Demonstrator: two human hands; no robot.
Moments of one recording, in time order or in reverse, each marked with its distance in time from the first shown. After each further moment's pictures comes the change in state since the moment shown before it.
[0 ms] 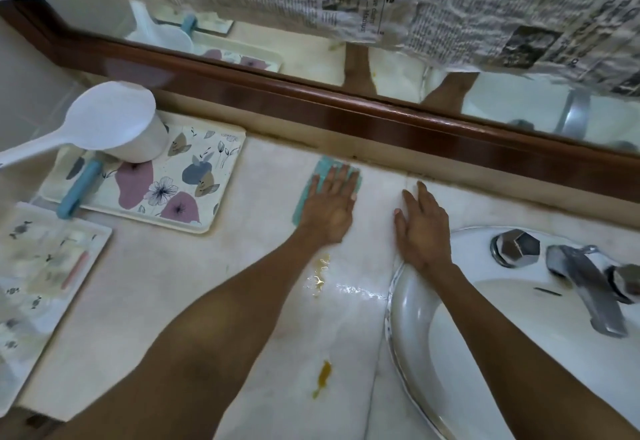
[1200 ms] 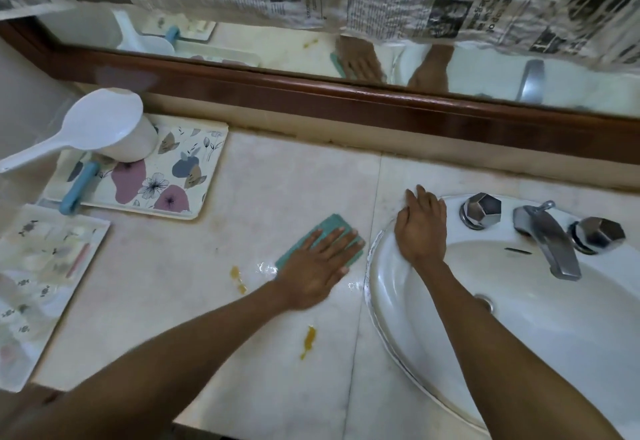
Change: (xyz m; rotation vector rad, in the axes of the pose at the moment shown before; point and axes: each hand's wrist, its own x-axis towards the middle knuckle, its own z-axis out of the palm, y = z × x) left_hand -0.143 0.017 0.029 0.099 -0.103 0.490; right_hand -0.053 0.034 -0.006 0.051 0.082 0.150
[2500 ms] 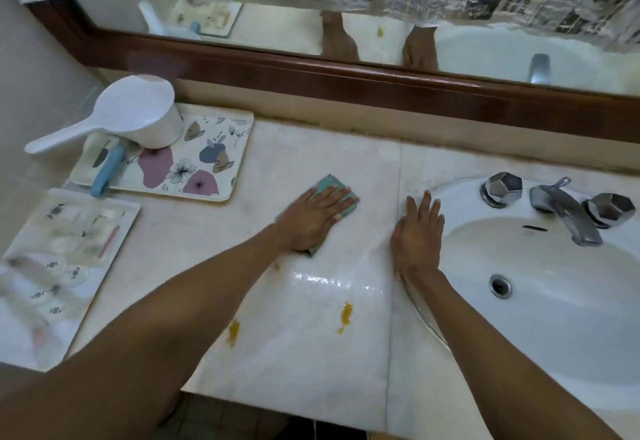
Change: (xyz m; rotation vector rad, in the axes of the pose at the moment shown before) left_hand -0.009 -0.083 -0.031 0.005 -0.042 -0.031; right_hand -0.079 -0.067 0.016 0.005 -0.038 0.123
